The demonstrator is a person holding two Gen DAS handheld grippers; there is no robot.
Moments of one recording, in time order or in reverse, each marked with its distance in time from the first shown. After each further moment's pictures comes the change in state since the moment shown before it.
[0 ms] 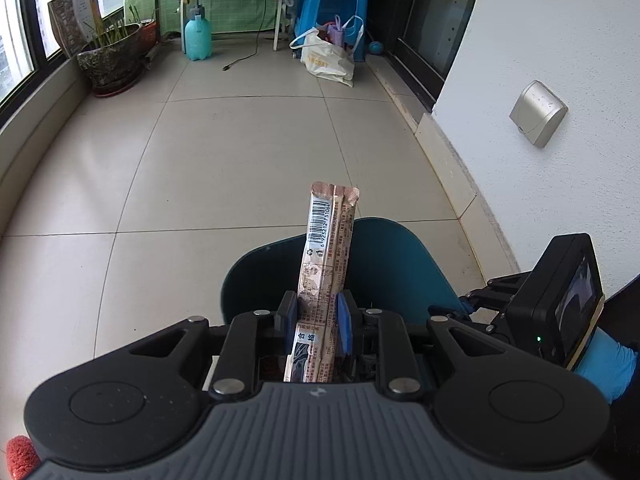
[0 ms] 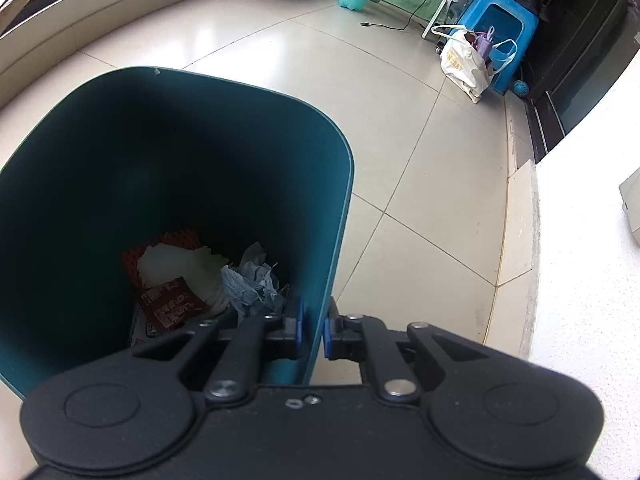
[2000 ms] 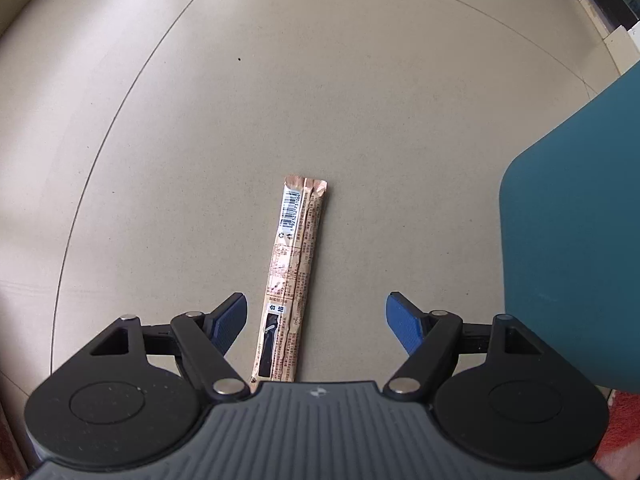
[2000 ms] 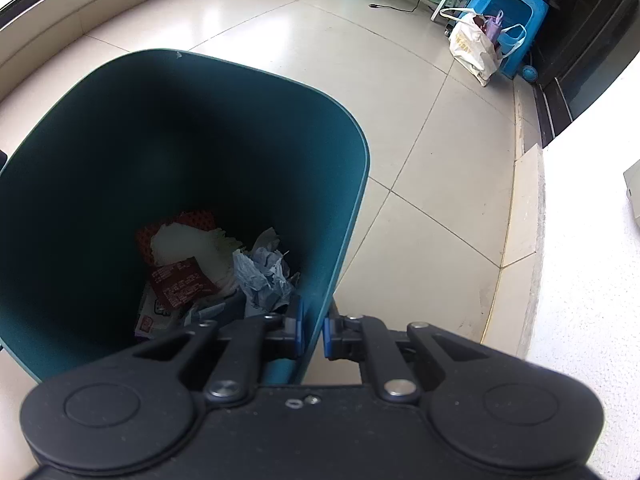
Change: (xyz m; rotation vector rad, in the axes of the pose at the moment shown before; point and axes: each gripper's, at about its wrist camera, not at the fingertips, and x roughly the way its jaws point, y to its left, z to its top) left arm 0.227 0.235 -0.201 -0.326 0.403 0.150; right arm -0.006 0.009 0.000 0.001 0.068 0.020
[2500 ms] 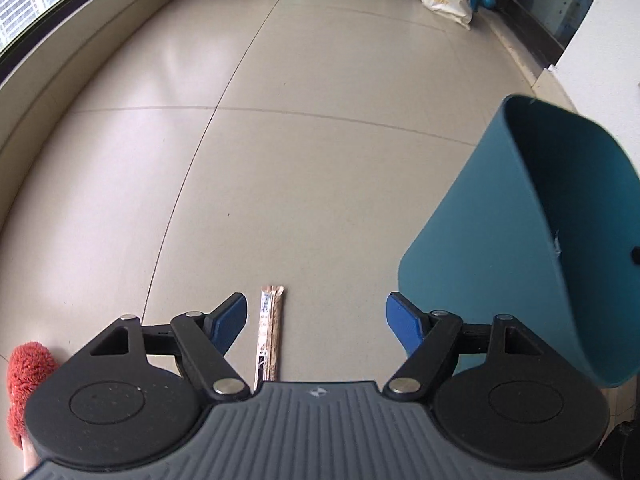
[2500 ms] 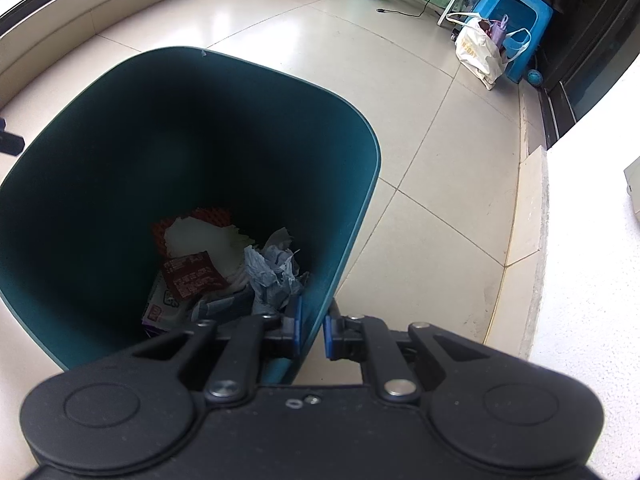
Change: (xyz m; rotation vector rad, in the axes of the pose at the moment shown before) left arm -0.183 -0.054 -0.009 0.111 -0.246 0.011; right arm -0.008 0.003 -0.010 -0.008 -0.014 0.026
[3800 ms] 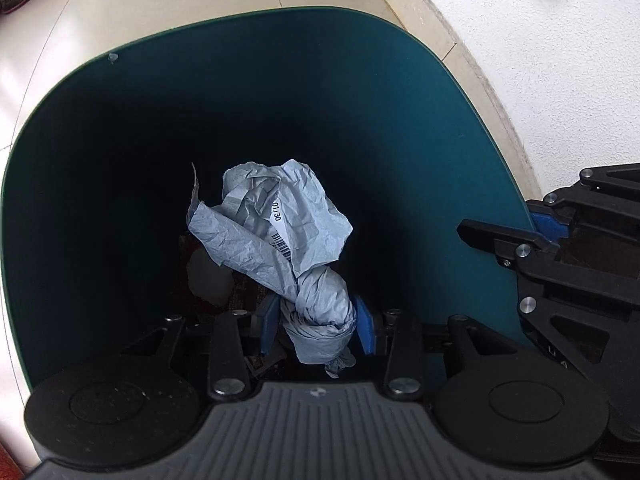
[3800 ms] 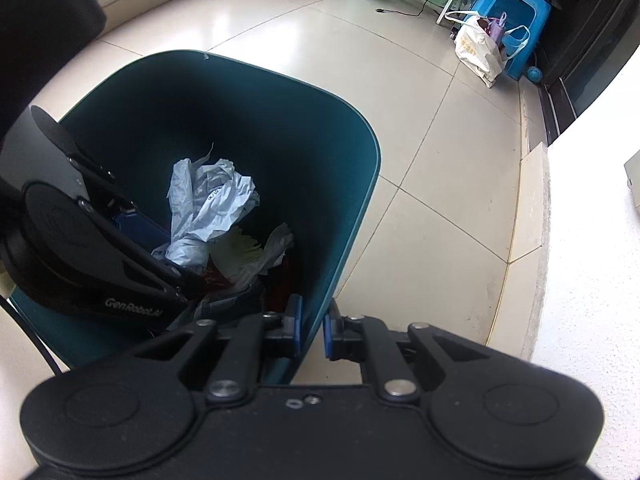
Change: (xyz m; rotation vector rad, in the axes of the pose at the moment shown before) left arm 0.047 -0.238 0.037 0.301 0.228 -0.260; right arm -0.003 -0.001 -0.003 0.011 -0.007 0.011
